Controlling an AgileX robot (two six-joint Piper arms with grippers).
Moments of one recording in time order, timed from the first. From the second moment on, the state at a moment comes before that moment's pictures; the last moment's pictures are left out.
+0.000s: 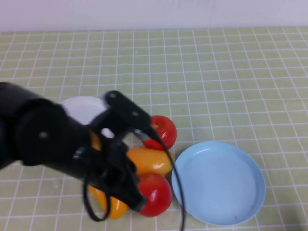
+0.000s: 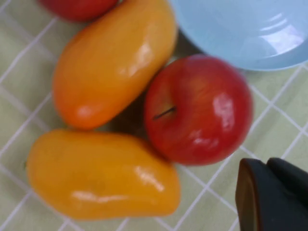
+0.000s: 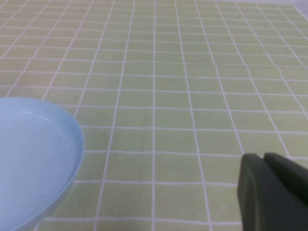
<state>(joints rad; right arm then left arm) 0.01 -0.01 0.03 0.15 0.35 -0.16 -0.74 1.31 -1.01 -0.16 0.89 0.25</state>
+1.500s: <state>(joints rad) 0.01 -0.01 0.03 0.15 0.35 -0.16 -0.98 1.62 -1.14 0.14 0.89 0.10</state>
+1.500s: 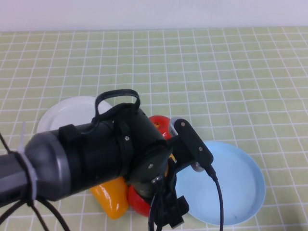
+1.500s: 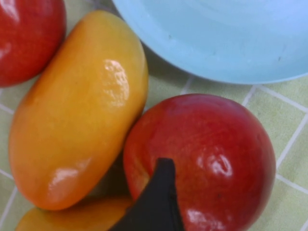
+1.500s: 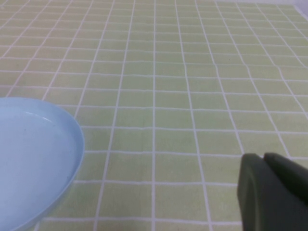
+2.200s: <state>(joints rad) 0.01 -0.01 0.03 0.15 0.35 -0.16 -0.98 1.67 -1.14 0.22 0.92 0.00</state>
